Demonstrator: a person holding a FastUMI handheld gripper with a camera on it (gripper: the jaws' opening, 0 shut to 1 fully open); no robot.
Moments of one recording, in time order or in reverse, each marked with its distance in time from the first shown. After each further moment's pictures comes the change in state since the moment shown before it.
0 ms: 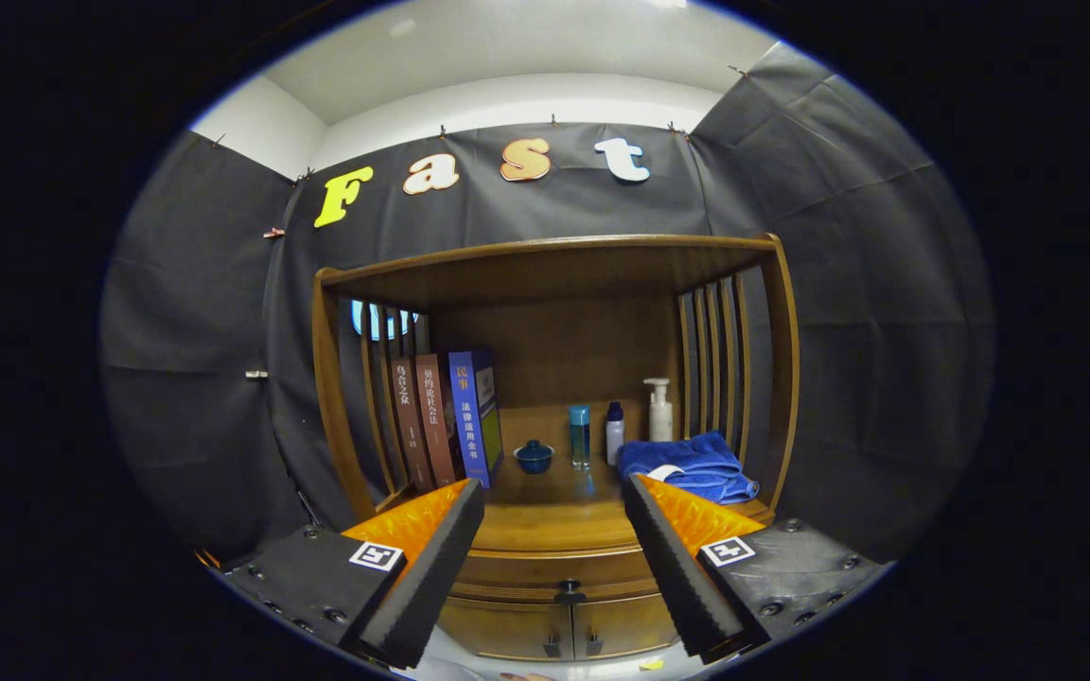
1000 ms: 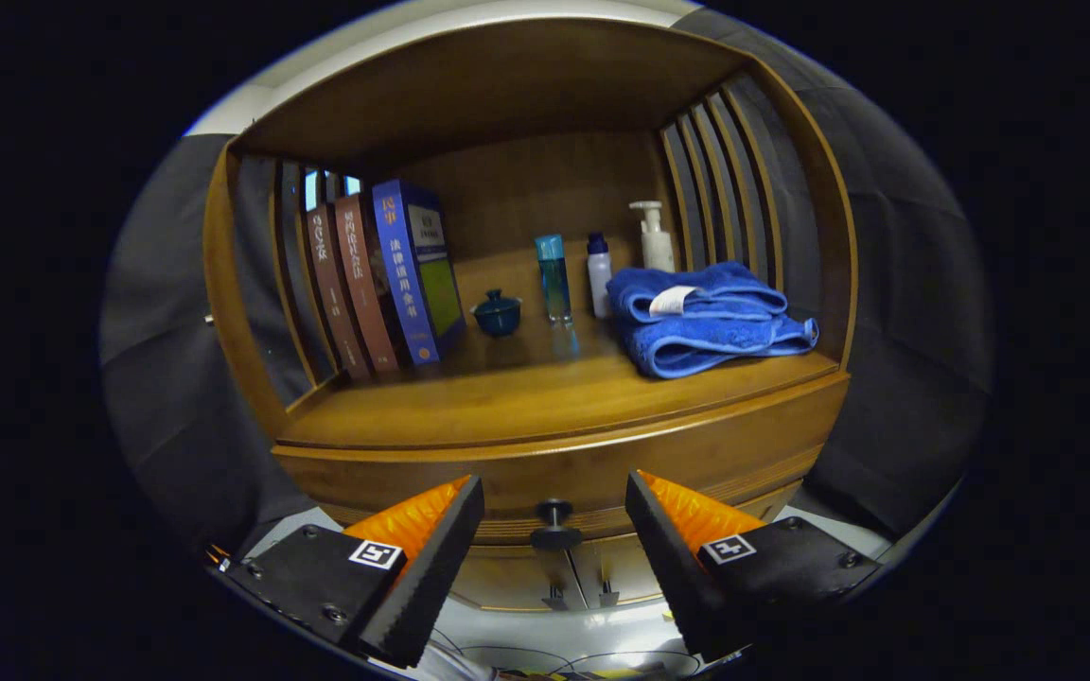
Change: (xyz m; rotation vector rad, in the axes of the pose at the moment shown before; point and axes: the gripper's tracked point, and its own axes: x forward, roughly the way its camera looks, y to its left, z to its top) arm 0.083 -0.024 -0.195 0.070 0.345 -0.047
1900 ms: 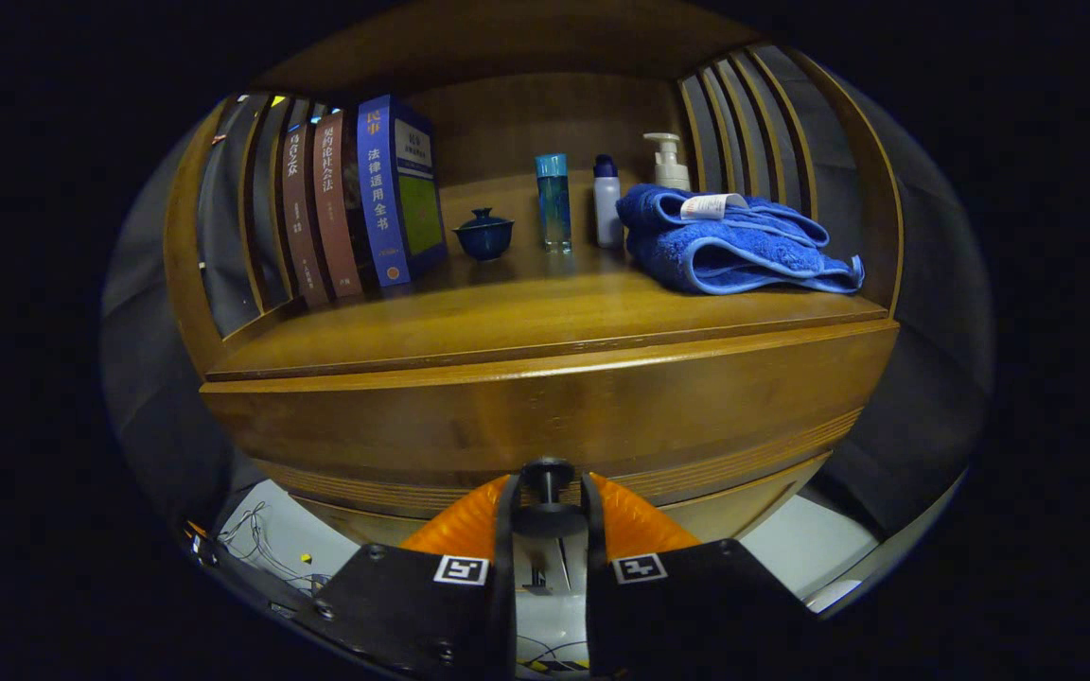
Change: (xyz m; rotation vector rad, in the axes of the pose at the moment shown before) arm 0.046 -0.004 -0.058 -0.046 0.125 -0.046
